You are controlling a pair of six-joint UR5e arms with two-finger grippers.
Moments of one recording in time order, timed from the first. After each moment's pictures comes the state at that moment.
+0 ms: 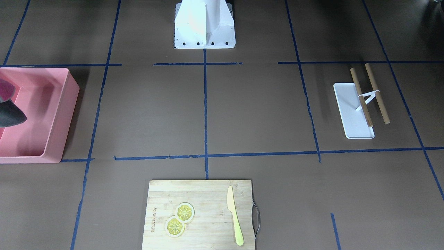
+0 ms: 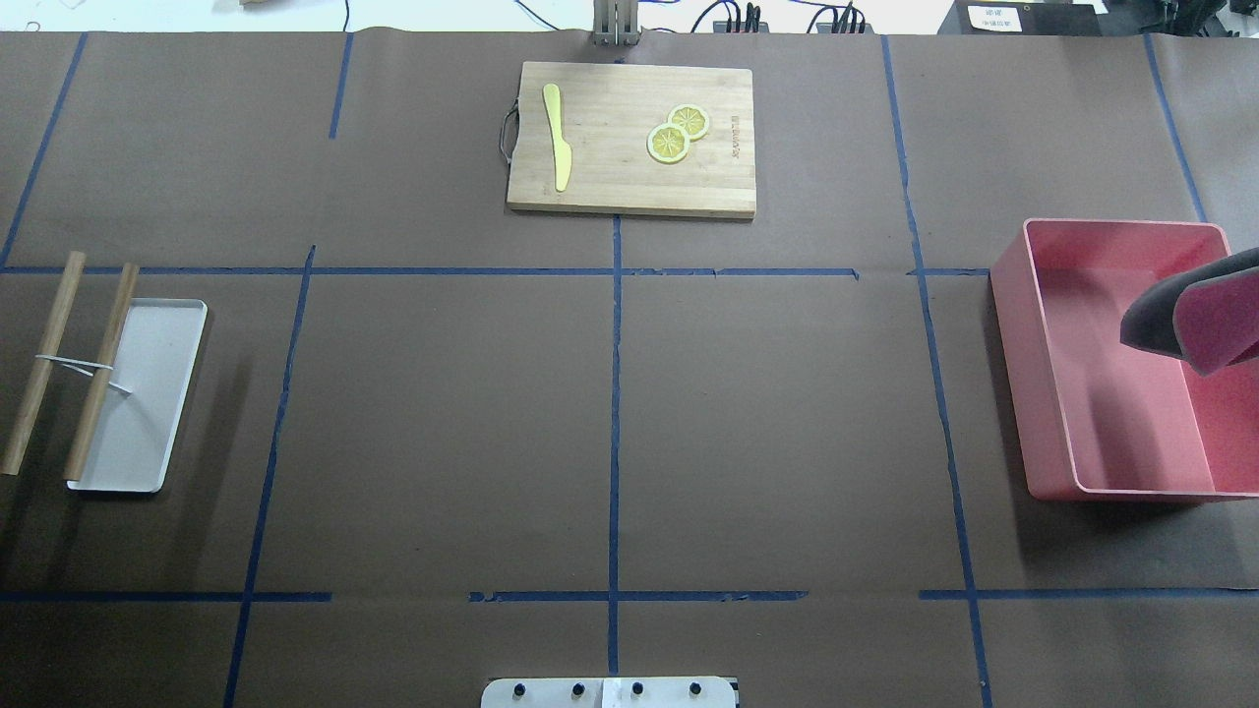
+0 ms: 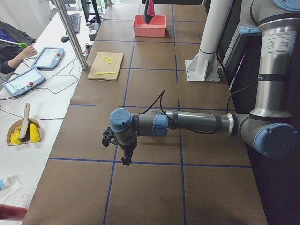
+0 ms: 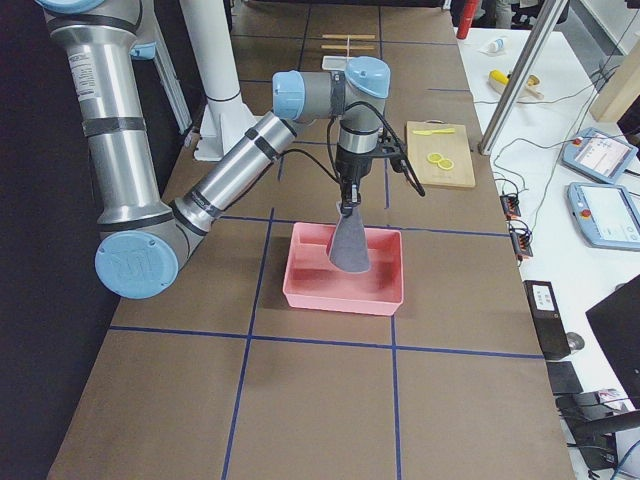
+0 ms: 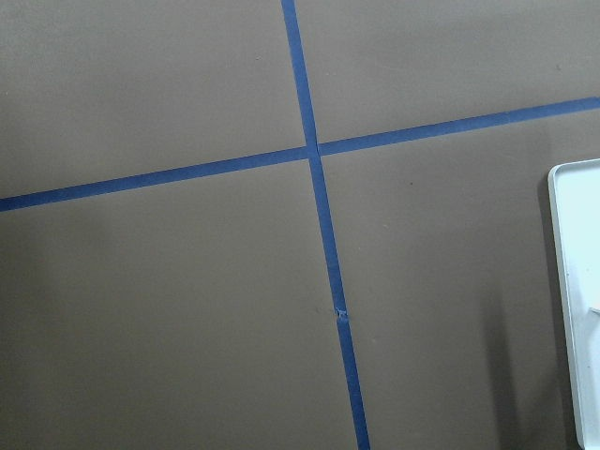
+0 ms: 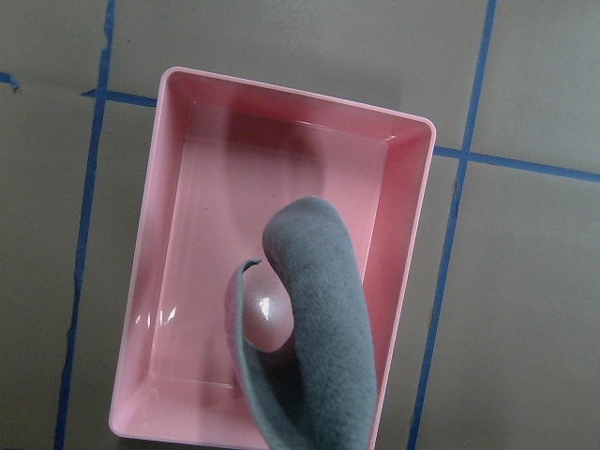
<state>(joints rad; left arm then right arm) -1.57 -1.56 -1.64 -1.49 -2.38 0.19 1.40 -1.41 2.21 -2.32 2.21 0.02</state>
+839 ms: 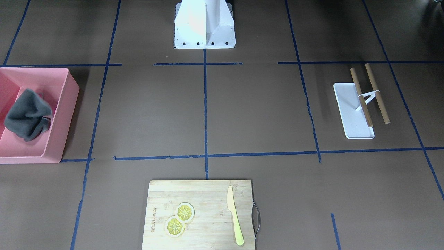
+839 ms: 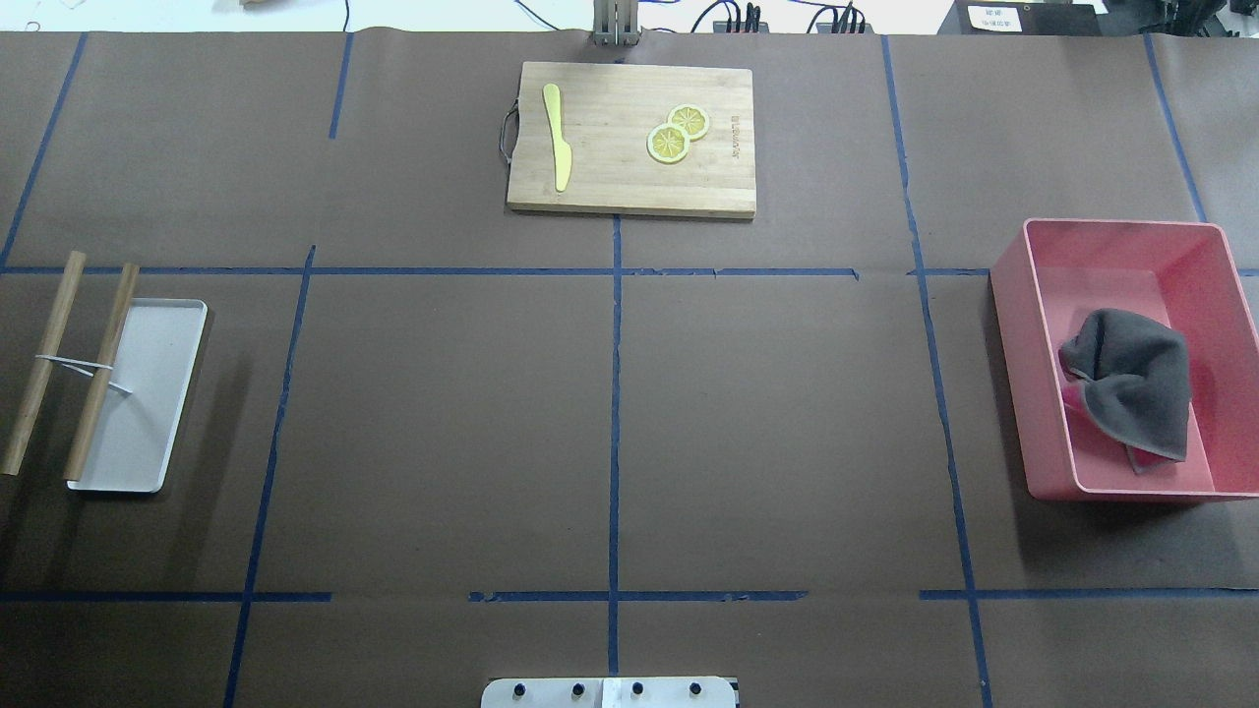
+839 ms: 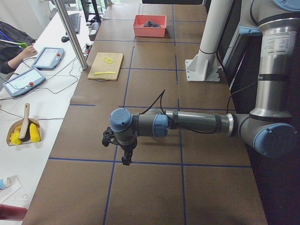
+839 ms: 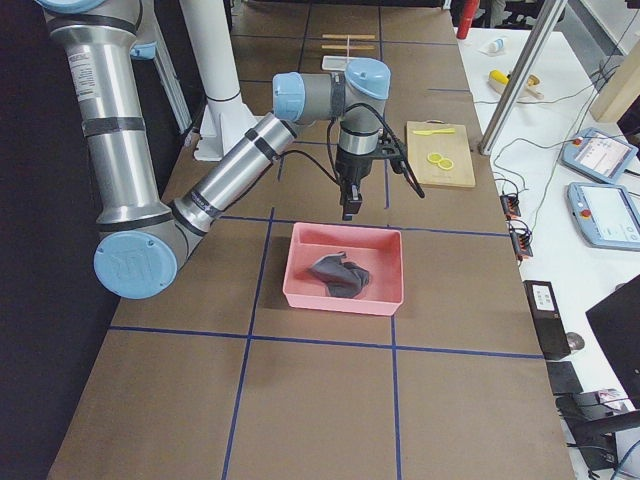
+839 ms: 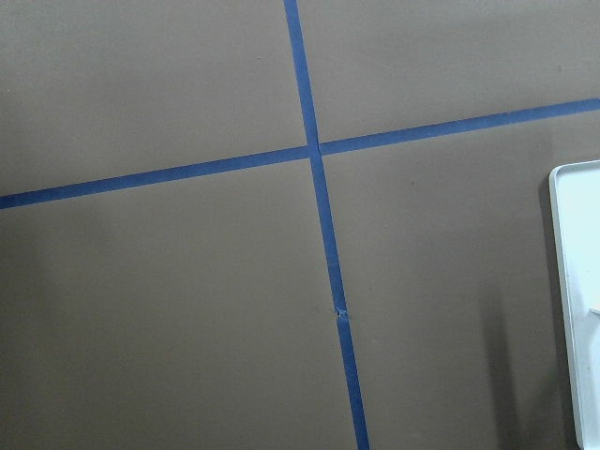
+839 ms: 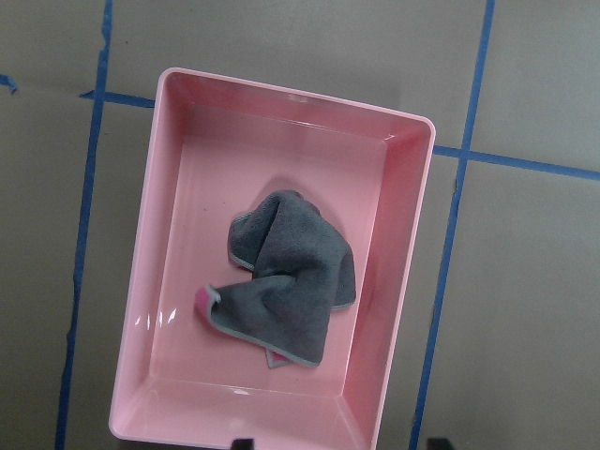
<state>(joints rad) -1.57 -1.56 -1.64 -1.49 -2.38 0.18 1.40 -1.41 2.21 -2.31 2.21 0.03</state>
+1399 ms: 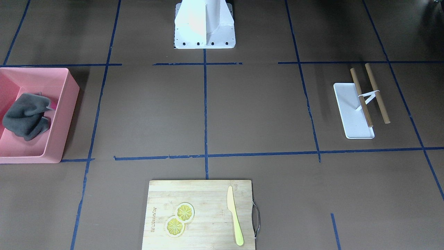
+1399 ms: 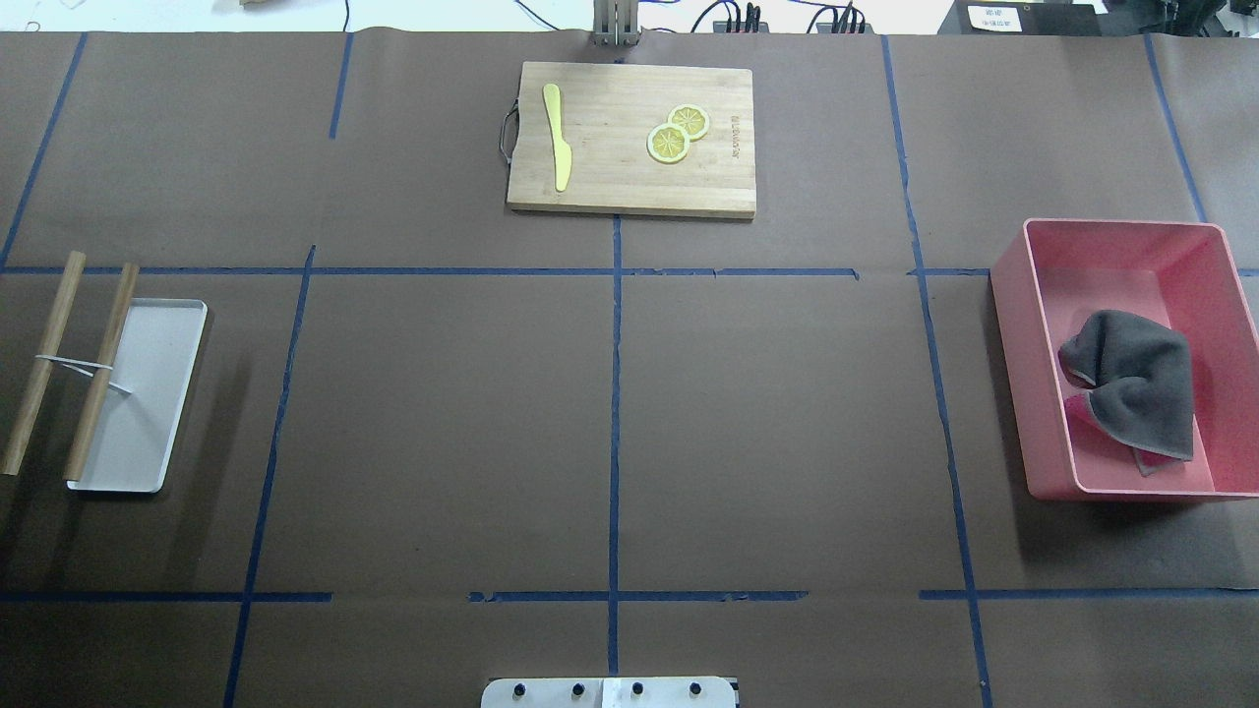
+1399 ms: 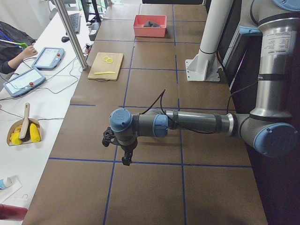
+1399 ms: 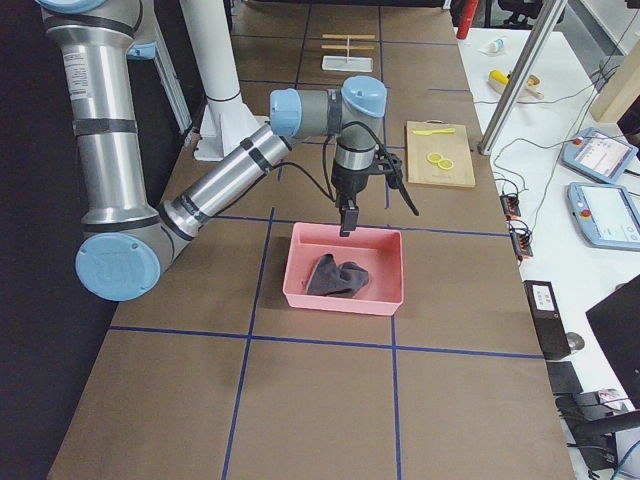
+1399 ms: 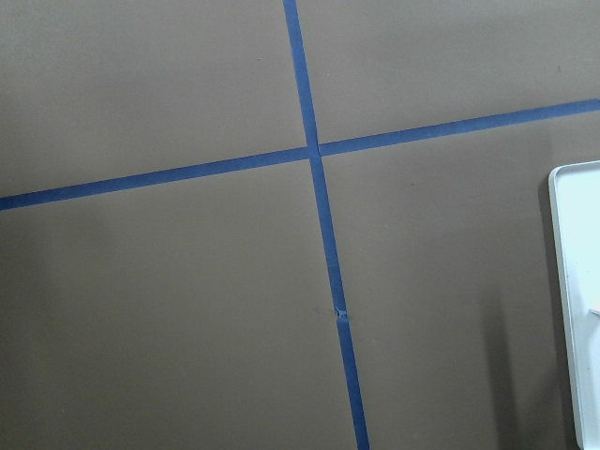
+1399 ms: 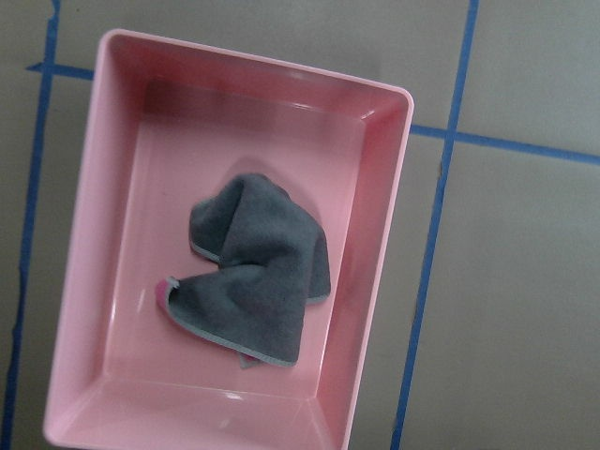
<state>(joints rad) -1.57 -1.56 -1.64 -1.49 -2.38 0.18 1.40 -1.58 2.16 -2.08 2.22 0.02</state>
